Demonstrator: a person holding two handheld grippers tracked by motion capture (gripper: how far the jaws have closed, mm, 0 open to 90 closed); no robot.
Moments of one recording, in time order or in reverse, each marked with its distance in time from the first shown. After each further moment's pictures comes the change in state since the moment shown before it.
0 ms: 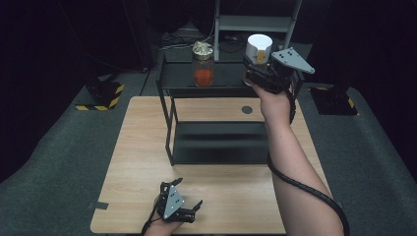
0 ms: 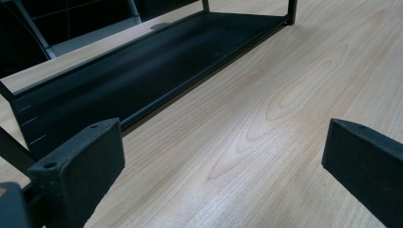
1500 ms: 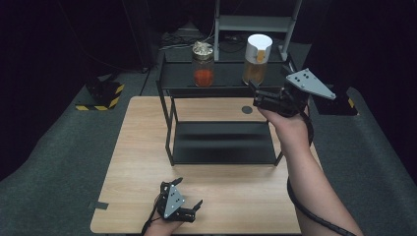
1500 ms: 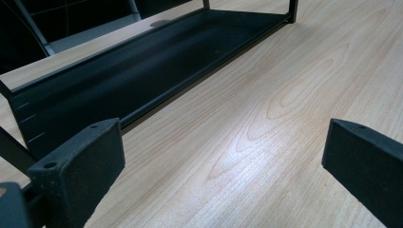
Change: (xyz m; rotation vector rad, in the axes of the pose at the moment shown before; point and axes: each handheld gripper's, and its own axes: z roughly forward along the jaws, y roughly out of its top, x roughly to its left) left arm 0.001 0.001 0.001 0.008 -0.001 -0.009; right arm 0.003 -0.004 -0.072 -0.007 0.045 -0.012
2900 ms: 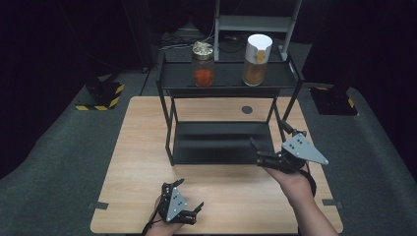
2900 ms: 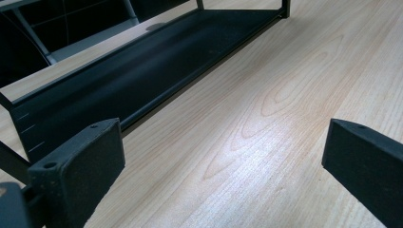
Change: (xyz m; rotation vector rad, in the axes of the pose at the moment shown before) left arm -0.008 0.000 0.000 0.000 0.002 0.064; right arm 0.015 -0.099 -0.079 0.079 0.059 -0.134
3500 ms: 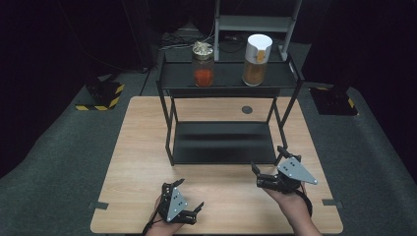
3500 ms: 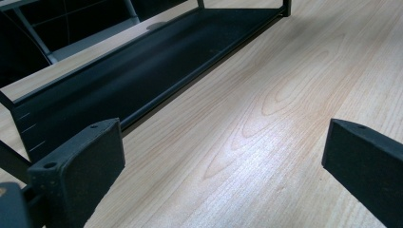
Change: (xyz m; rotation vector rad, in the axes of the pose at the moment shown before) left arm 0.000 0.001 0.001 0.004 0.002 -0.005; right arm 0.010 -0.064 -0.014 0.145 -0.002 0.027
